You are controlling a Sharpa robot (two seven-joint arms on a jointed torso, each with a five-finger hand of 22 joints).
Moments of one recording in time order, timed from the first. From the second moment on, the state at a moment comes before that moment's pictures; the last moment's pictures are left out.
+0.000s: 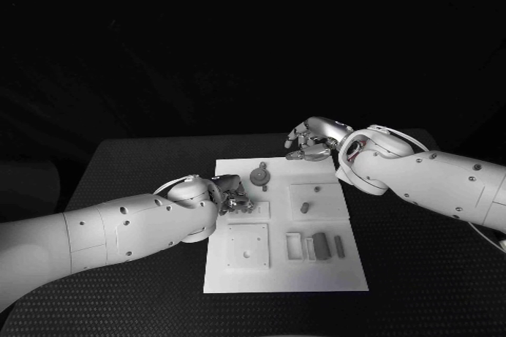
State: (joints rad) left arm 1.23 -0.54 -0.21 1.36 -1.30 -0.20 -0.45; left_hand 0.76 -0.02 0.60 -0.23 0.12 1.15 0.02 0.34 0.70 1.31 -0.09 0.99 0.85 1.18 -0.17 1.17 0.97 0.02 1.27 -0.26 0.51 1.31; right arm 1.29 -0.74 -0.05 1.35 -1.31 -0.31 -0.05; right_hand 1.04 -0.17 0.61 -0.19 0.07 0.92 0.12 0.23 0.56 1.03 0.03 1.15 1.05 1.19 -0.09 1.42 0.92 0.25 1.13 -0.01 0.87 1.31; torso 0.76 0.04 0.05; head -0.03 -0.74
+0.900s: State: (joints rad) left arm 1.23 -0.55 -0.21 1.35 -1.26 -0.19 -0.44; left_hand 0.74 0.03 0.60 -0.21 0.15 1.15 0.02 0.33 0.69 1.30 -0.09 1.01 0.83 1.17 -0.17 1.19 0.94 0.01 1.27 -0.26 0.52 1.31; right arm 1.29 -0.74 -0.05 1.35 -1.31 -0.30 -0.05; right_hand 1.04 -0.16 0.61 -0.19 0.07 0.92 0.13 0.23 0.56 1.03 0.03 1.15 1.05 1.19 -0.09 1.42 0.92 0.25 1.13 -0.01 0.87 1.31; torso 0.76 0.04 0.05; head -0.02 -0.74
